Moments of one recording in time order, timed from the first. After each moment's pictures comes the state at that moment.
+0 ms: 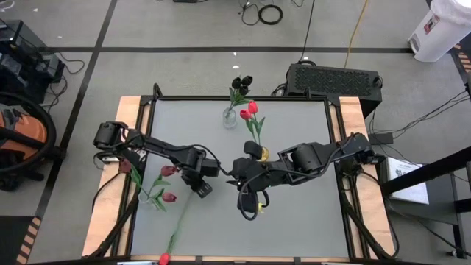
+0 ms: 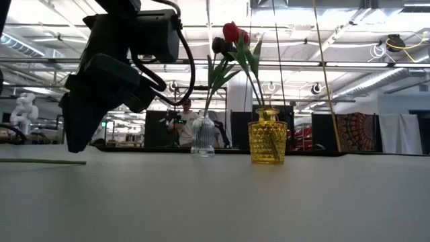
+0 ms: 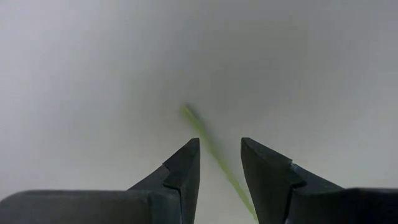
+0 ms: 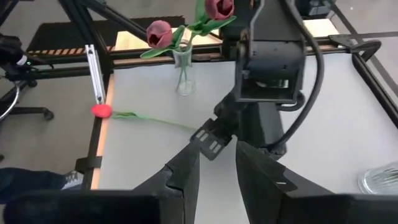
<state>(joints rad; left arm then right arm) -0.12 1.71 1.01 -0.87 0.29 -0.88 0.36 1.91 2.23 -1.02 0.34 0.35</state>
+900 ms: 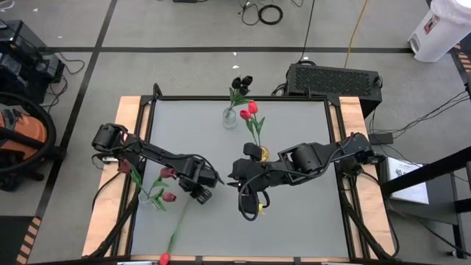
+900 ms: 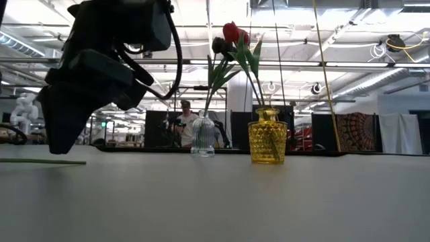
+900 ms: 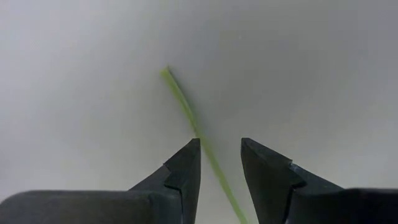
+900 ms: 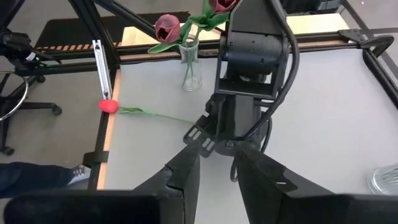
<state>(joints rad) -0.22 1.71 1.01 -0.85 0.25 -1.08 0.36 1.91 2.23 -1.02 0.31 0.35</state>
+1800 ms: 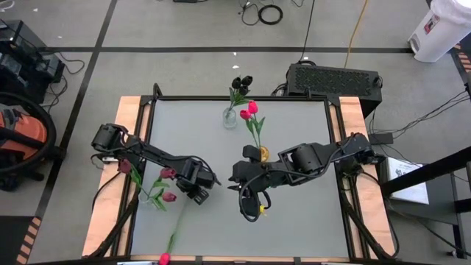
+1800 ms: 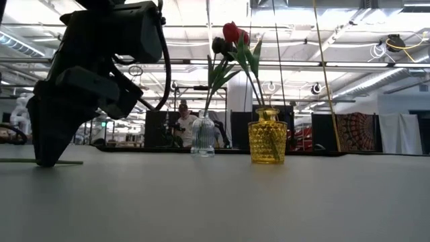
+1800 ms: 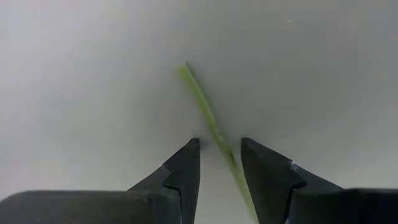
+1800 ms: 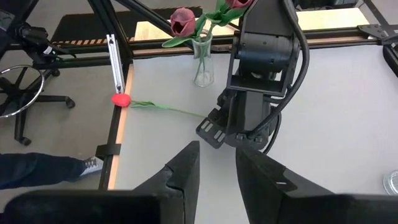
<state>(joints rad) -0.24 1.71 0.94 -0.81 0.25 -1.10 0.36 1.91 2.23 -1.03 0.25 0.35</state>
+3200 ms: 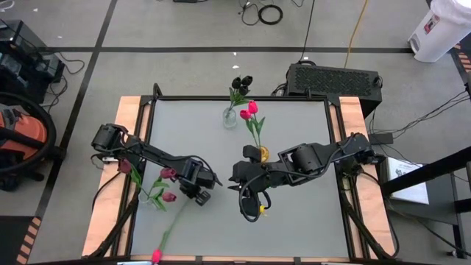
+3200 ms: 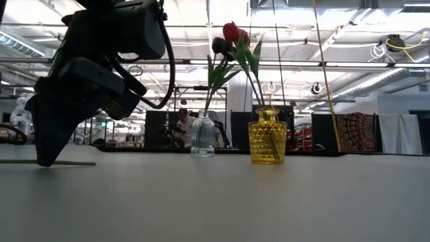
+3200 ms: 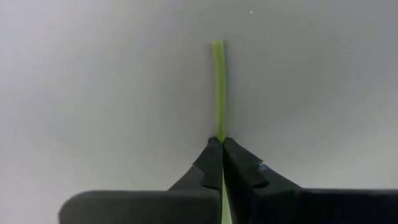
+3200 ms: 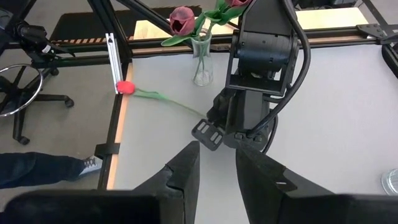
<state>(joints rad) -0.24 1.71 0.94 -0.76 0.30 -1.11 0.36 1.91 2.23 -1.03 0.26 0.35</state>
